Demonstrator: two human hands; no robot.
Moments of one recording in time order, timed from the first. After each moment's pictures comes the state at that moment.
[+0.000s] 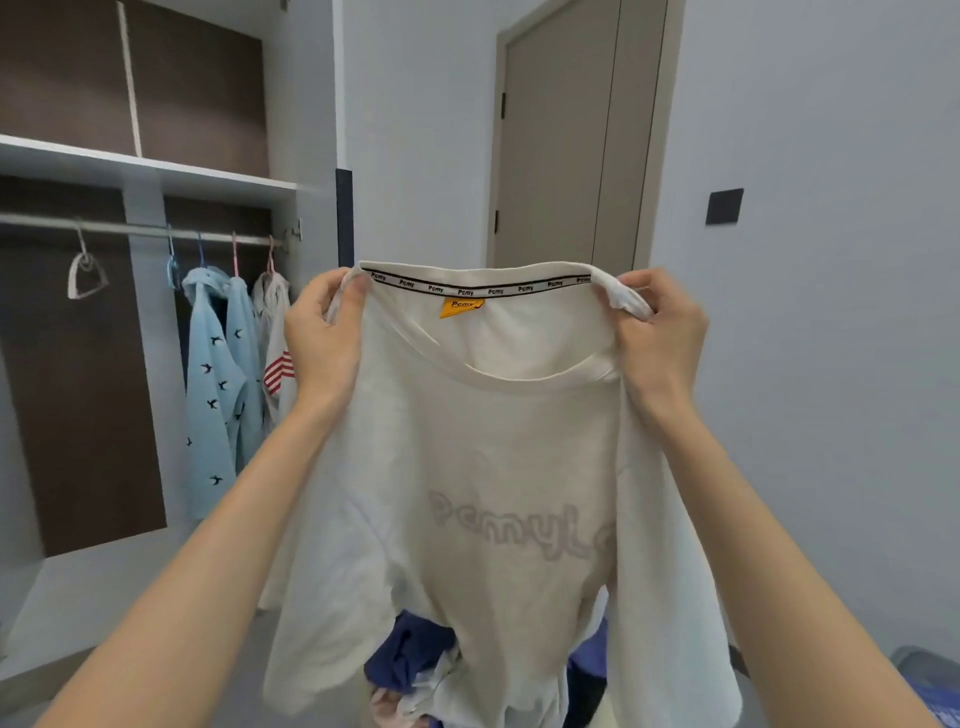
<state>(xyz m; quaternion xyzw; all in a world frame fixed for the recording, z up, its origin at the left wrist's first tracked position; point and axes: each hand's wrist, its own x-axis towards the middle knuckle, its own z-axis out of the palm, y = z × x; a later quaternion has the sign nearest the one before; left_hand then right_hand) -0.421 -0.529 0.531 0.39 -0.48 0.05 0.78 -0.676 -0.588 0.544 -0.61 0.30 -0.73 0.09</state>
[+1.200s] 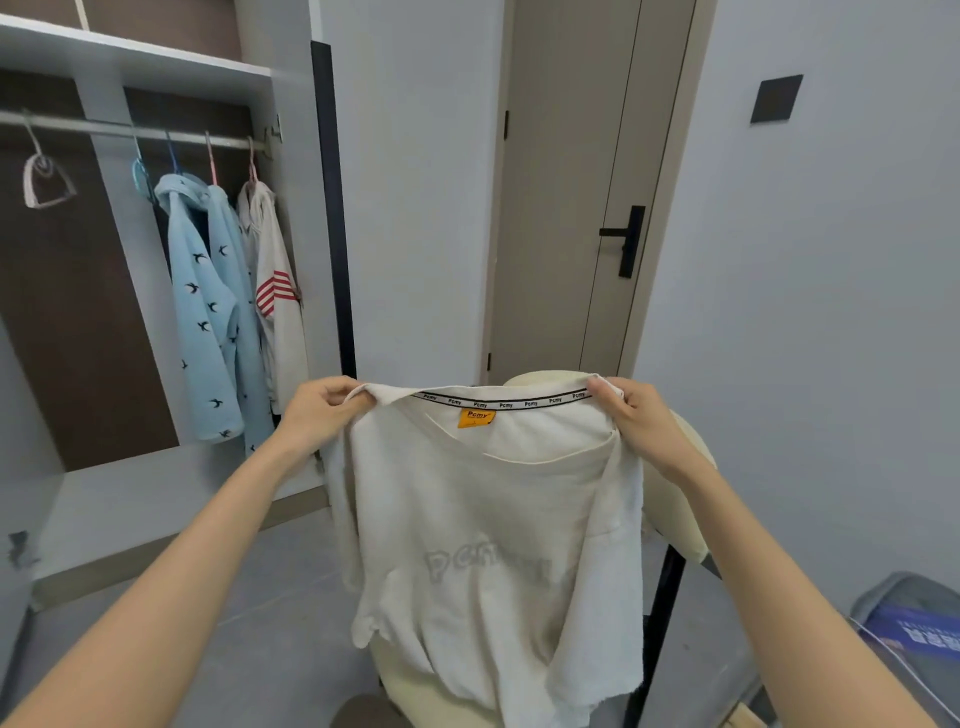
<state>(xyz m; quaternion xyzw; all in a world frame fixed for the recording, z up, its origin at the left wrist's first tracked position) -0.360 -0.576 0.374 0.60 -0.54 -0.20 0.55 -0.702 -0.644 0.404 -0.76 0.39 -0.43 0.29</state>
